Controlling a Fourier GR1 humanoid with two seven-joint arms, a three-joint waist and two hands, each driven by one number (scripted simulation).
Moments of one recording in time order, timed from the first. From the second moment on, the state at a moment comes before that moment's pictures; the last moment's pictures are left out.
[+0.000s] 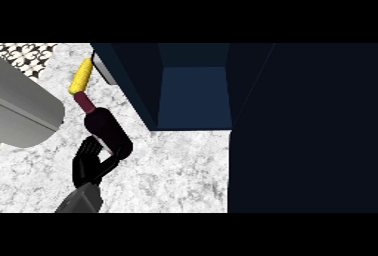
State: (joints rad) left arm -0.43 0.13 0.36 -0.26 0.34 -0.09 -0.95; right arm 0.07 -0.07 -0.05 -2.35 -0.25 0.28 0.38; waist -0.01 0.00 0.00
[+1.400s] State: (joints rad) left arm -0.01 0.10 0.06 -0.78 0.24 -0.35 -0.89; right arm 0.11 -0.05 -0.05 -2.36 -0.23 0.27 0.38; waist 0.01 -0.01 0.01
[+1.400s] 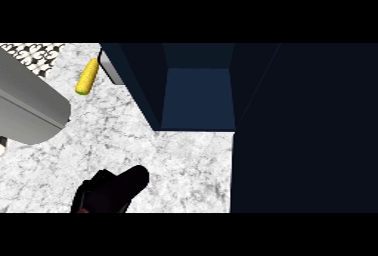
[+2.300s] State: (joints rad) left arm 0.28 0.00 -0.18 -1.70 0.35 -0.11 -0.38; right arm 0.08 -0.05 -0.06 -2.32 -0.24 0.29 0.37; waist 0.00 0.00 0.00
